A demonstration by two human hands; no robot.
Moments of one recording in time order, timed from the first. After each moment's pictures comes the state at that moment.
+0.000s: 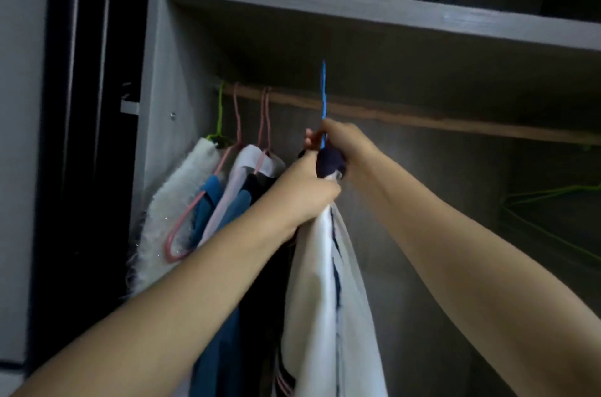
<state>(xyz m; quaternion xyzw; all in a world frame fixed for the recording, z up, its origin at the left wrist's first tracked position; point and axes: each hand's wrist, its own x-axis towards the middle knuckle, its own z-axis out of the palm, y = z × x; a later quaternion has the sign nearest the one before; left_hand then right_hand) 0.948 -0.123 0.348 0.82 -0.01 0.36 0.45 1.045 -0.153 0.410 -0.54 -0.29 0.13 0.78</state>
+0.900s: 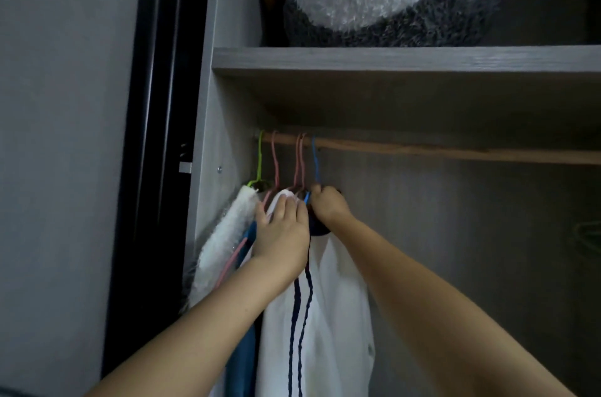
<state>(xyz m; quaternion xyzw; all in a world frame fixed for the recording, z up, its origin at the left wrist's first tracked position) 0.974 -0.033 0.319 0.90 0.23 0.34 -0.15 1.083 -0.069 0.376 -0.81 -0.35 -0.11 0.45</state>
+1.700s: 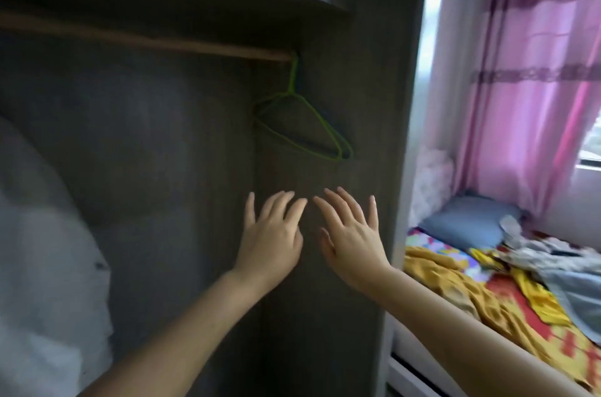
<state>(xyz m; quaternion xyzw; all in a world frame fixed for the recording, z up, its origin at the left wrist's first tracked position) 1.007 -0.378 0.187 0.84 -0.29 0.44 0.11 0.978 -0.538 0.178 -0.93 -0.08 -0.35 0.02</state>
